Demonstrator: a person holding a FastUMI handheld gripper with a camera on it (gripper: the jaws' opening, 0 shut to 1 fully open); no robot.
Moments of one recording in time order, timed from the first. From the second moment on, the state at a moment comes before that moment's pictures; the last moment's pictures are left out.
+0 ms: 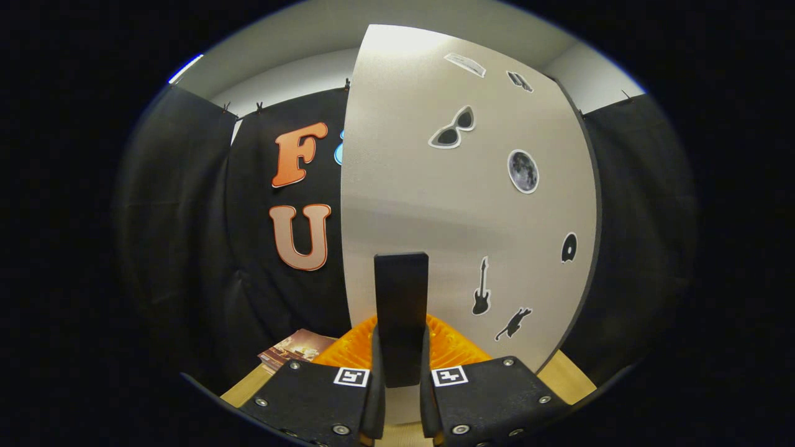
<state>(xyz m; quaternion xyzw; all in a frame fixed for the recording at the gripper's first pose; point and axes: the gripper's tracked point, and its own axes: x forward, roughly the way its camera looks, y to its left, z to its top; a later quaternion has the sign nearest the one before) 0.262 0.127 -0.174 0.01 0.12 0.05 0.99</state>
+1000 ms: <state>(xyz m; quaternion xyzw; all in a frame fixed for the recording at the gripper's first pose) 0.143 0.002 -0.156 0.00 0.13 -0.04 0.99</state>
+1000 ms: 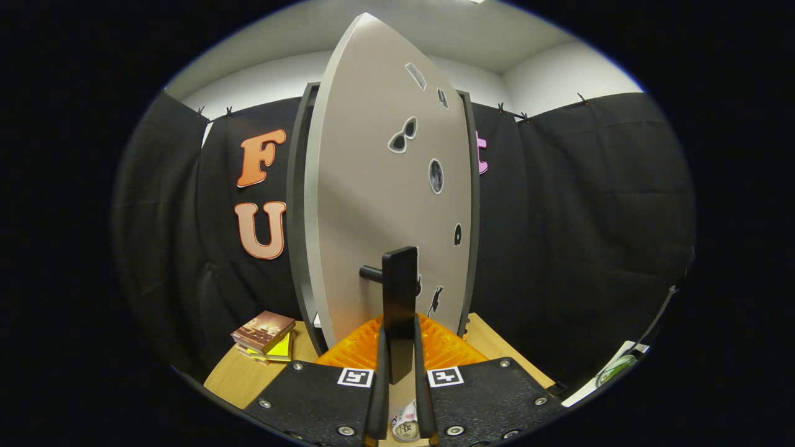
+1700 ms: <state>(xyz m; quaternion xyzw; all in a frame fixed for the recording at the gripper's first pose) 0.112 -0.099 -0.156 0.01 0.11 0.05 0.99</state>
